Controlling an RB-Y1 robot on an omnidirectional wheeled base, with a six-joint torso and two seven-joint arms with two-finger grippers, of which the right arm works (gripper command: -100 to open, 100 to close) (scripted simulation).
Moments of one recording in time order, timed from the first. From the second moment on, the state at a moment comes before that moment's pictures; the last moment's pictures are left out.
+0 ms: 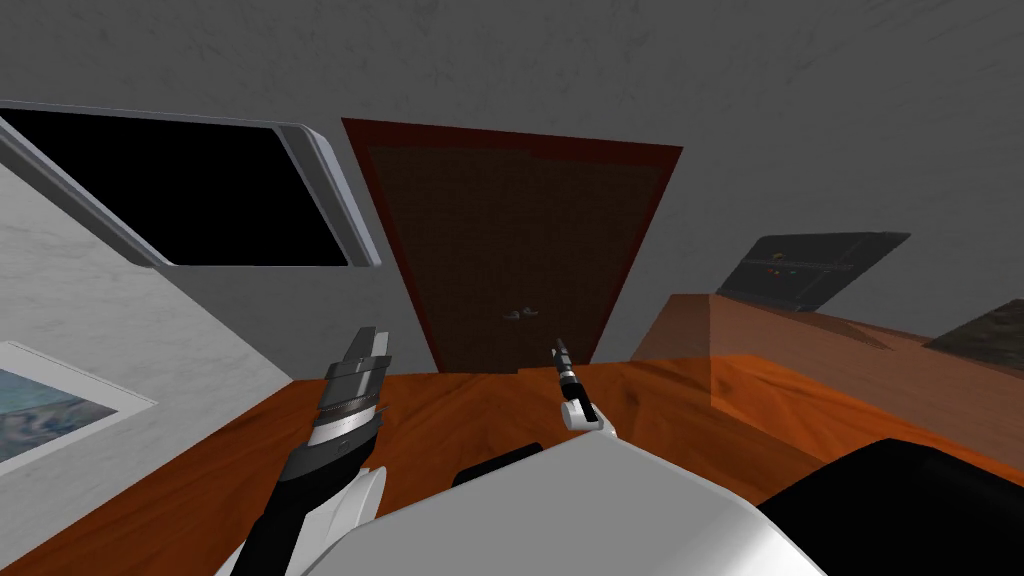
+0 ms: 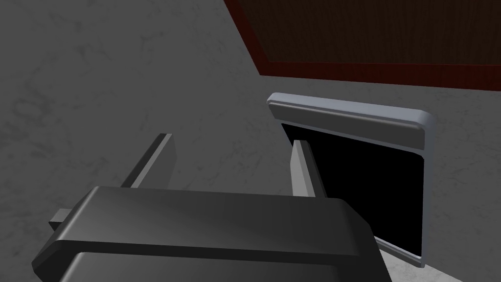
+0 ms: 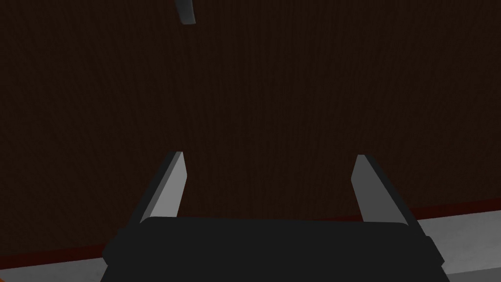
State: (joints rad) arm 0.07 -0.15 -0.05 -1.10 -0.26 -0.67 0.03
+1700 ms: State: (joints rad) arm -0.10 -0.18 -0.09 -0.70 -0.32 -0.79 0.05
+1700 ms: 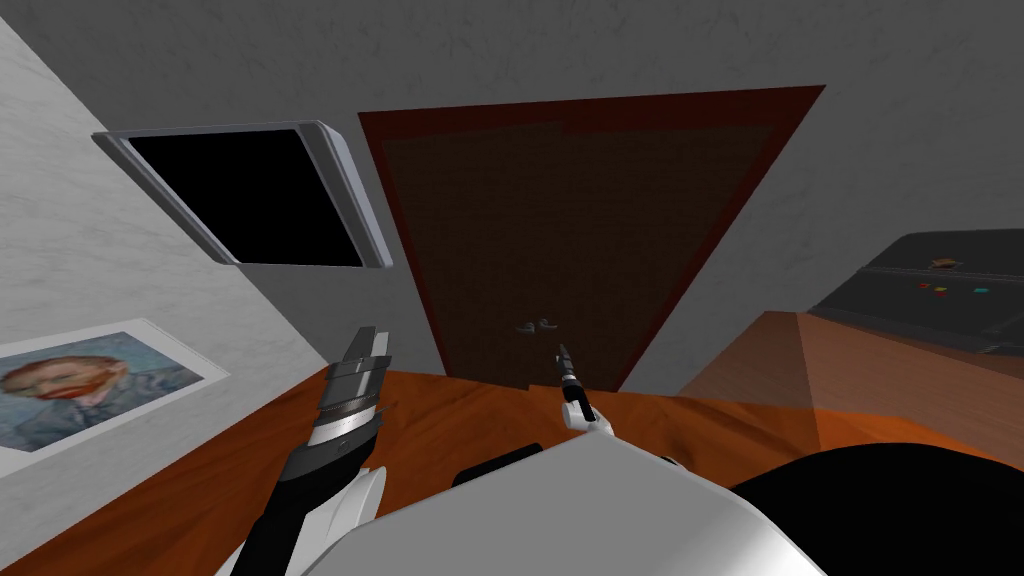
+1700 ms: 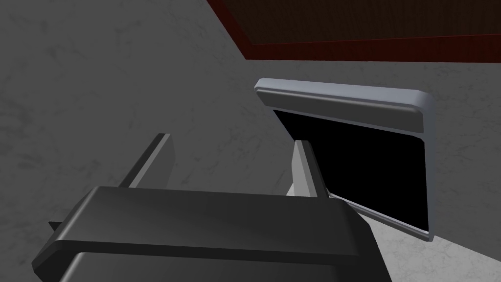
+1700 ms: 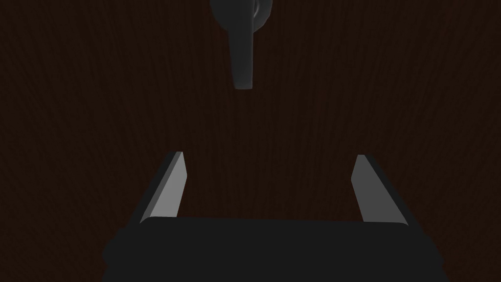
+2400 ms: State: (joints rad) arm -0.15 -0.19 -0.10 -0.57 -0.34 -0.83 0.06
